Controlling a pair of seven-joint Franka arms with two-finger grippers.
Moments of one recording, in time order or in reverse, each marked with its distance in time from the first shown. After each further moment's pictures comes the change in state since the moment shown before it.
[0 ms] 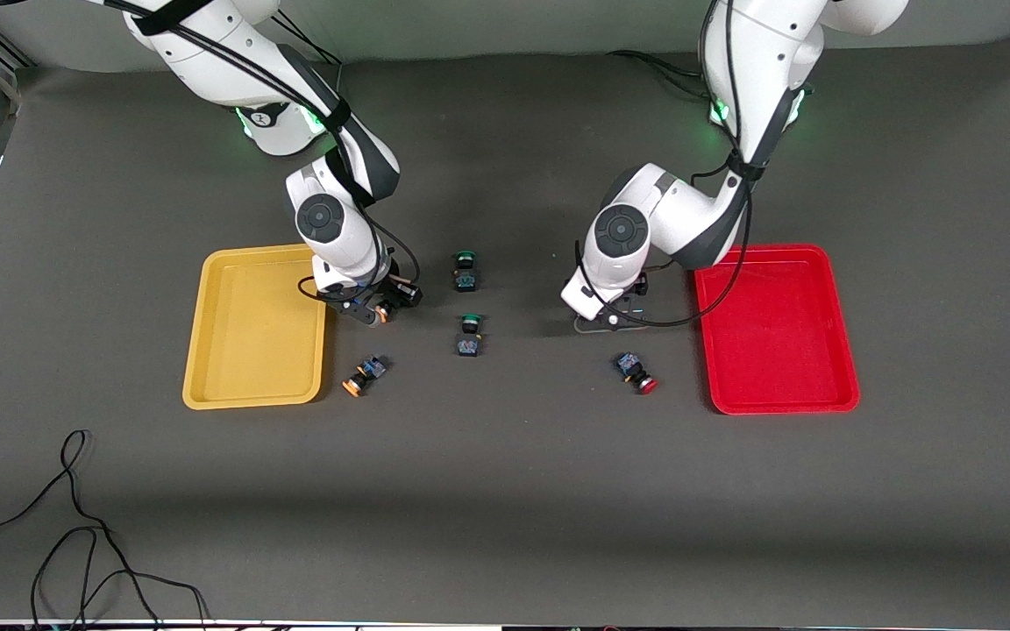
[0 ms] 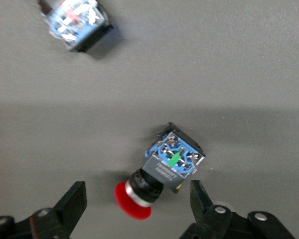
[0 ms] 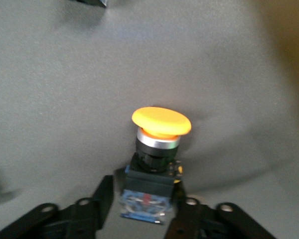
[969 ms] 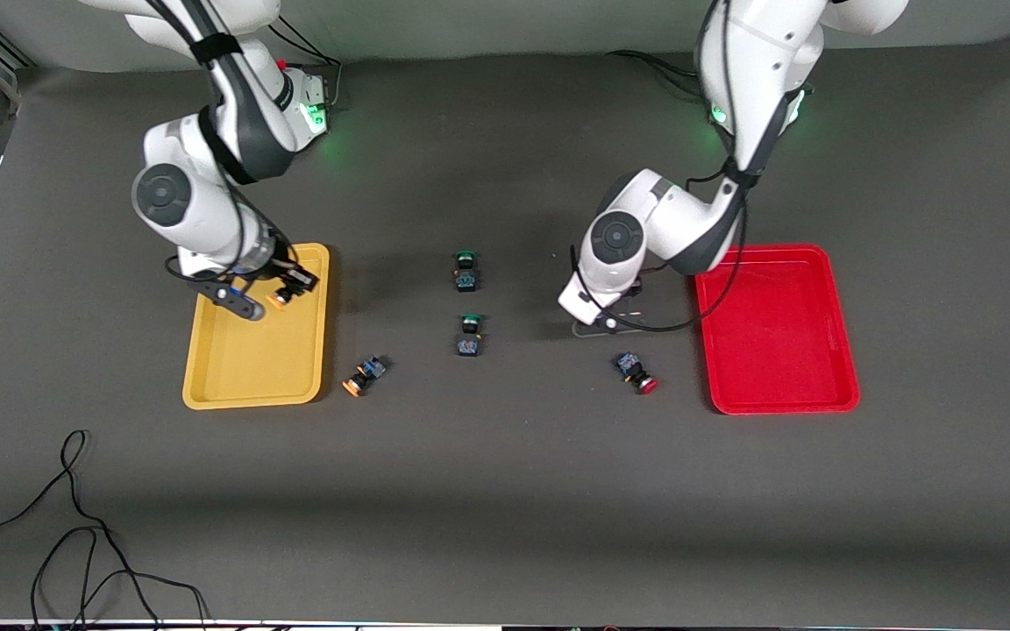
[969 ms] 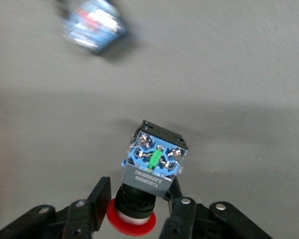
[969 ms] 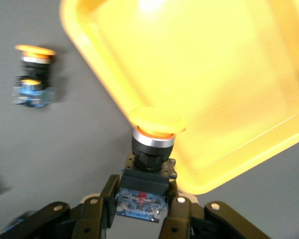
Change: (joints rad) left arm 0.050 -0.041 -0.011 0.063 0.000 -0.167 -0.033; right arm -0.192 -0.387 -0.123 -0.032 -0.002 -0.488 -0.285
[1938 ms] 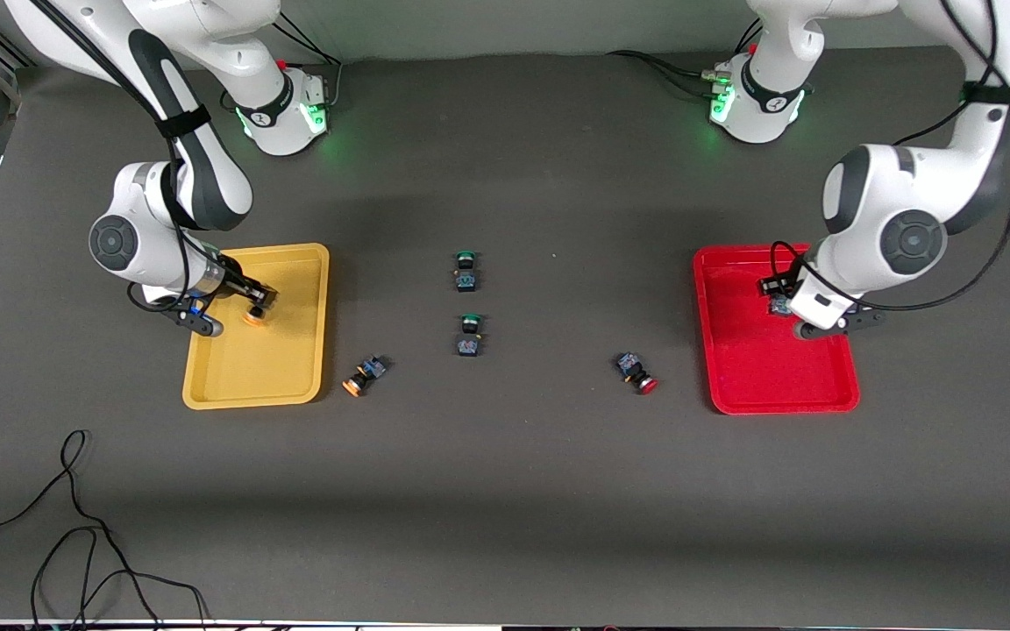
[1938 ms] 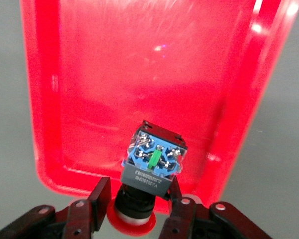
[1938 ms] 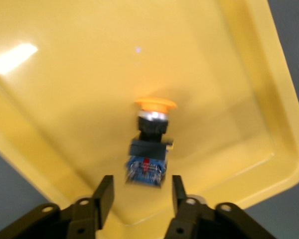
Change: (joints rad) left arm 0.499 -0.316 0.017 -0.358 0.016 -0.031 0.412; right arm 0.001 0.135 -0.179 -0.039 0.035 0.135 -0.250
